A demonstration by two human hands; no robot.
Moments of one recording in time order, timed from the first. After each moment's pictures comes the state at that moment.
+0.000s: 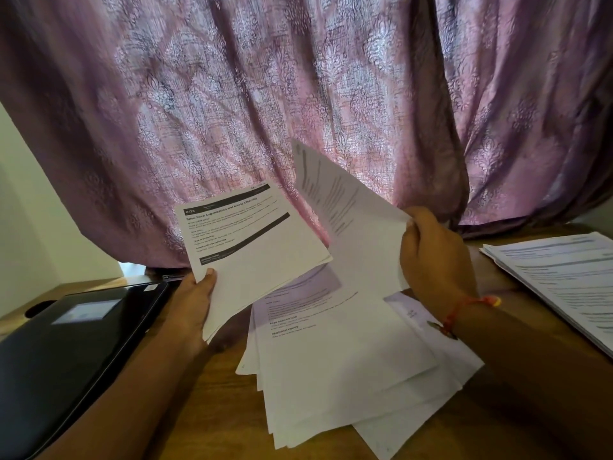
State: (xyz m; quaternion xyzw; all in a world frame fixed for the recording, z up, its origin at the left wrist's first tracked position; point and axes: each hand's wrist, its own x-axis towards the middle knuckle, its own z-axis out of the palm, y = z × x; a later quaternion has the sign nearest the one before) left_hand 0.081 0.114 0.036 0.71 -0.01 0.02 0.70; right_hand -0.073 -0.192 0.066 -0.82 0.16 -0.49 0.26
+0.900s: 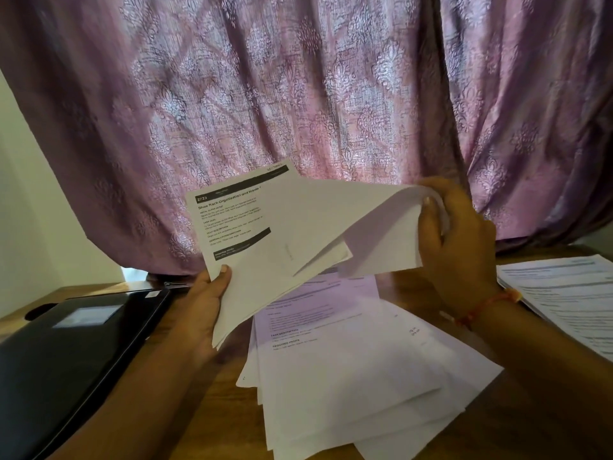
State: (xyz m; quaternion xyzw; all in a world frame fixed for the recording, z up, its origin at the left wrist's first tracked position) left_hand 0.056 0.094 0.053 0.59 -0.08 -0.05 0.81; right_hand -0.087 -0.198 0.102 -0.74 0.02 -0.60 0.30
